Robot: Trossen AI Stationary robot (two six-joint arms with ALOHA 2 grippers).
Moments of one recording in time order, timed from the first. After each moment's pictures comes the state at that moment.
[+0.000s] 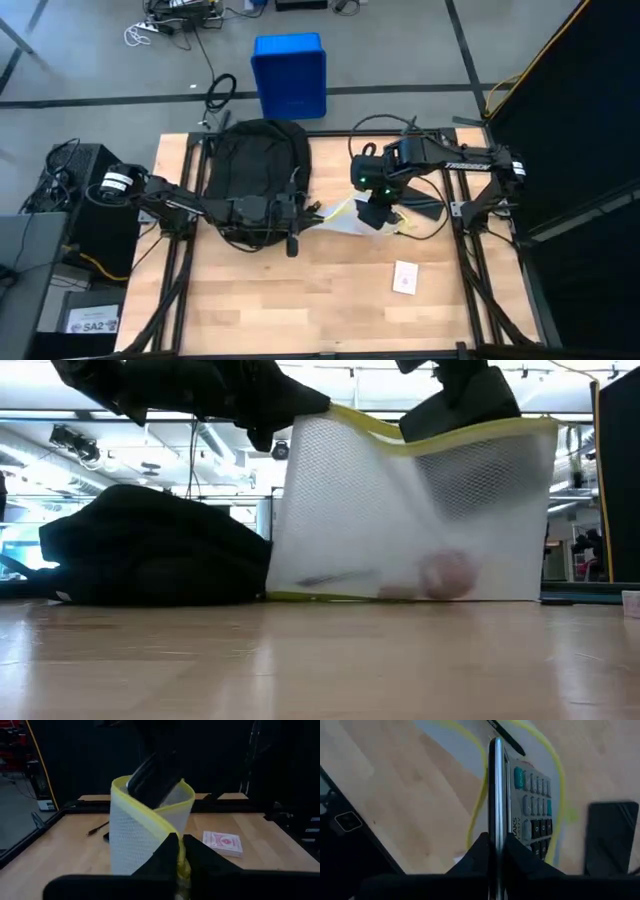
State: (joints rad) left arm -0.13 1.43 0.66 0.72 -0.18 0.00; right arm -0.01 1.66 1.79 -1.51 -0.13 0.58
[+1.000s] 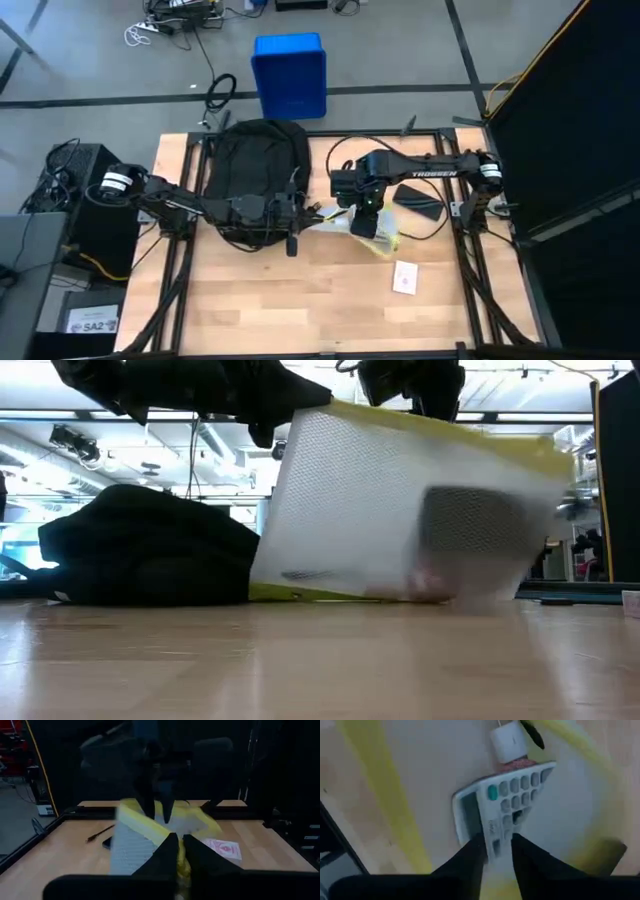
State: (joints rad) left arm -0.13 1.43 0.66 0.75 -0.18 0.00; right arm 0.00 1.83 1.80 -1.49 -0.12 0.28
